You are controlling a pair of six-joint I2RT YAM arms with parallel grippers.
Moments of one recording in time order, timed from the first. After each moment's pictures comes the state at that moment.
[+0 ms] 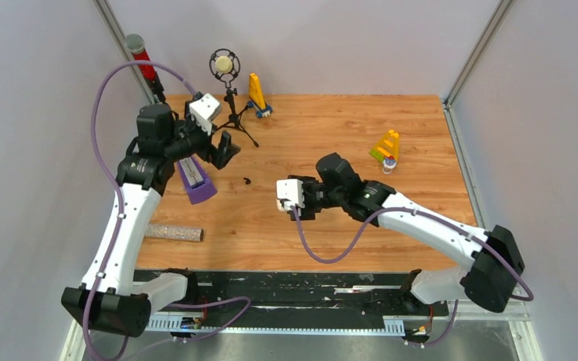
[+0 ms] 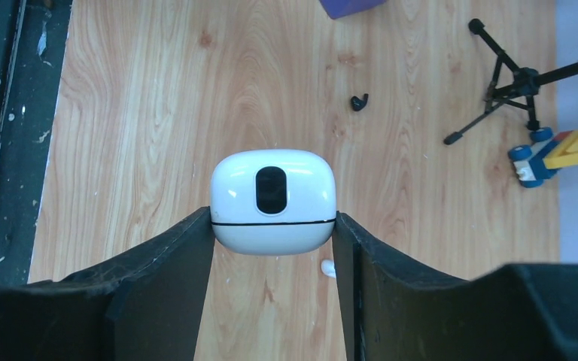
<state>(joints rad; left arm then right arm) -0.14 1.08 1.22 -0.58 0.52 0.33 0.88 1.37 1.06 -0.28 -0.42 -0.75</state>
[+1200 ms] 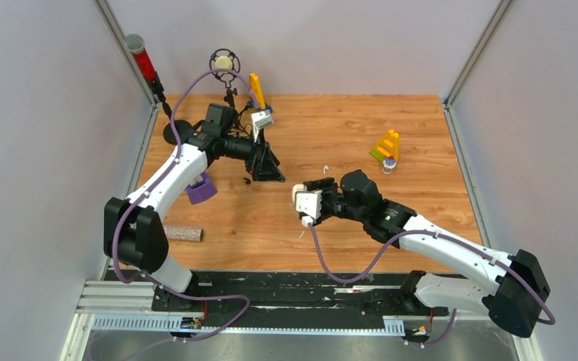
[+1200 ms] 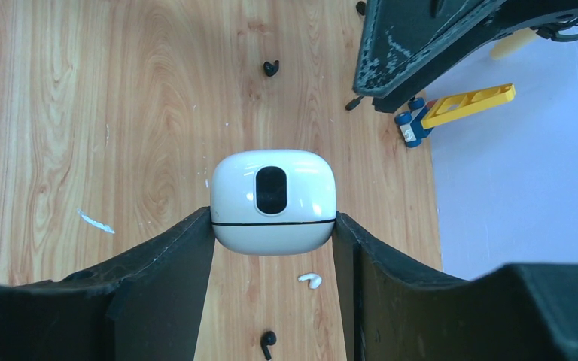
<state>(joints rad) -0.34 1.55 1.31 -0.56 1.05 0.23 0.87 1.10 0.78 -0.06 -0.24 -0.88</state>
